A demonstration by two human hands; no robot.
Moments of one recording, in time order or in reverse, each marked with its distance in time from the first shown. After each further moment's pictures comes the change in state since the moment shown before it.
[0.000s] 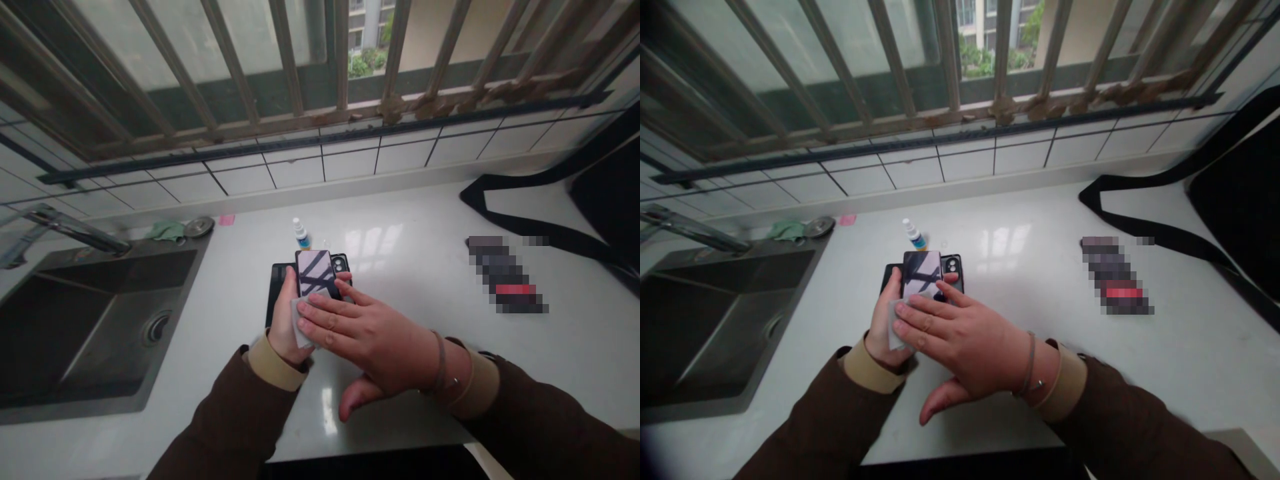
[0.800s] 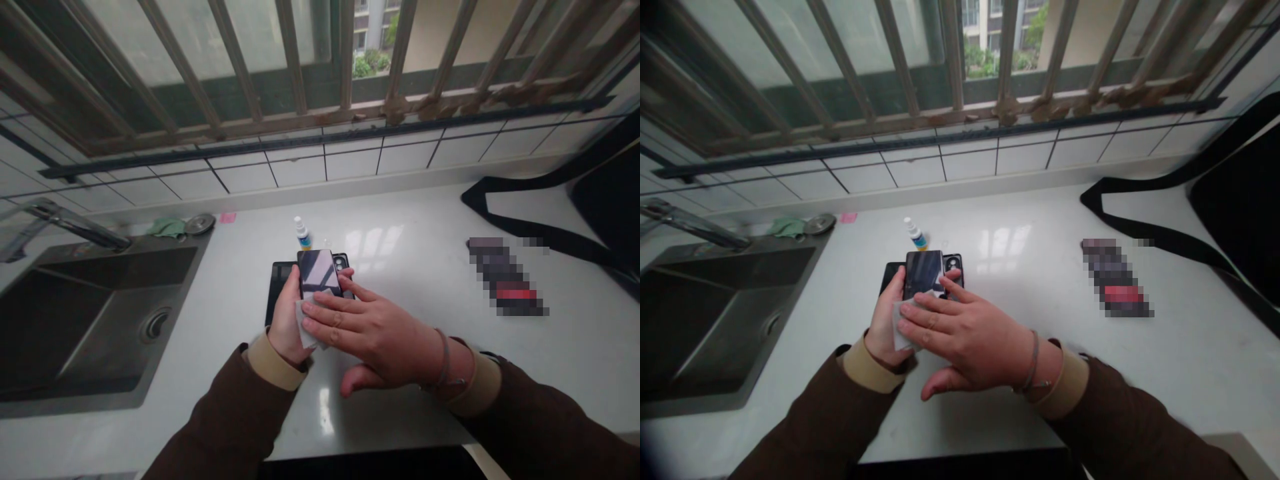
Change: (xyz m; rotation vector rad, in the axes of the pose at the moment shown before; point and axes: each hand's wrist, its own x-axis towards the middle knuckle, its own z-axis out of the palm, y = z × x) left_hand -0.001 -0.002 0.004 -0.010 -0.053 -0.011; right_hand -0.004 0.005 0.000 -0.023 0.030 0.009
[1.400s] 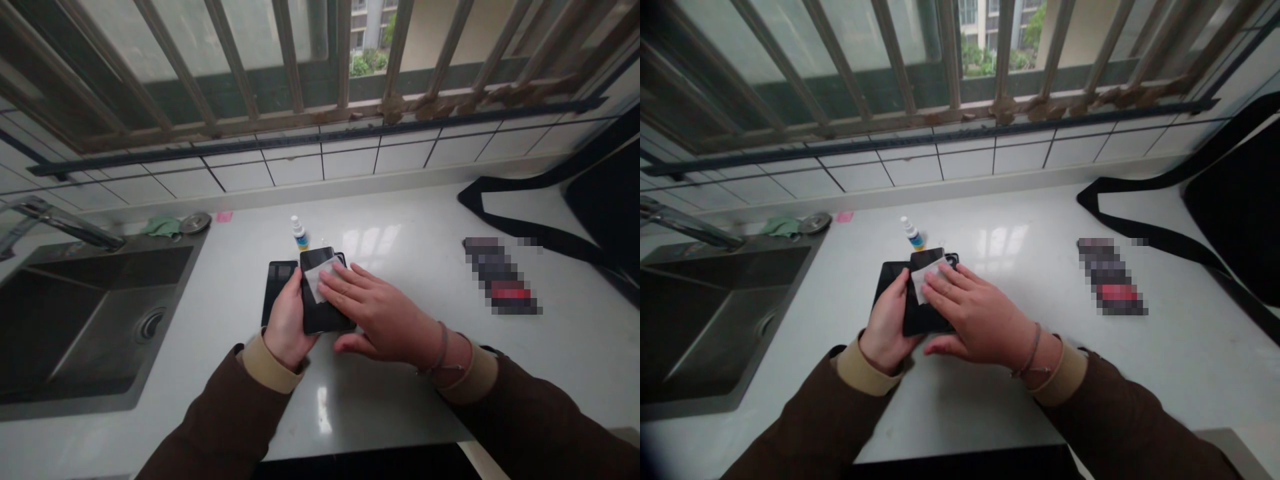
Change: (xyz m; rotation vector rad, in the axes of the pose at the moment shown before) left_hand 0.012 -0.007 0.004 -0.019 0.170 0.232; right_hand -0.002 0.014 0.004 -0.069 0.082 0.221
